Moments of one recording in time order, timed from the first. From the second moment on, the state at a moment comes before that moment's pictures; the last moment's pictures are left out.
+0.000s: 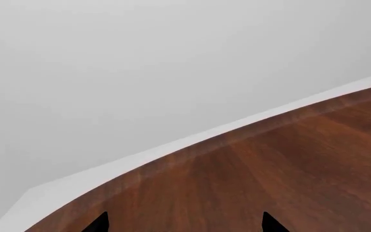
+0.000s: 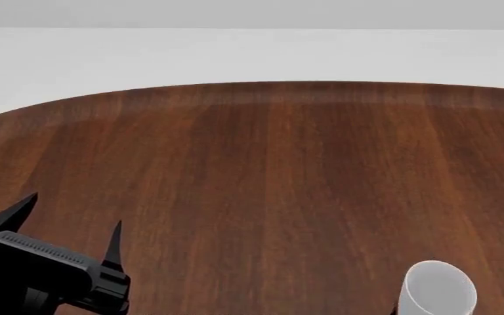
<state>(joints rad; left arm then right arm) -0.29 -0.30 0.28 0.43 -0.09 -0.61 -0.11 0.05 0.20 0.00 0.01 0.26 0.19 0.32</state>
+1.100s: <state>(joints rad) -0.28 -0.32 0.29 0.46 -0.10 -0.63 -0.12 0.27 0.16 -0.04 0.56 0.26 0.01 0.24</state>
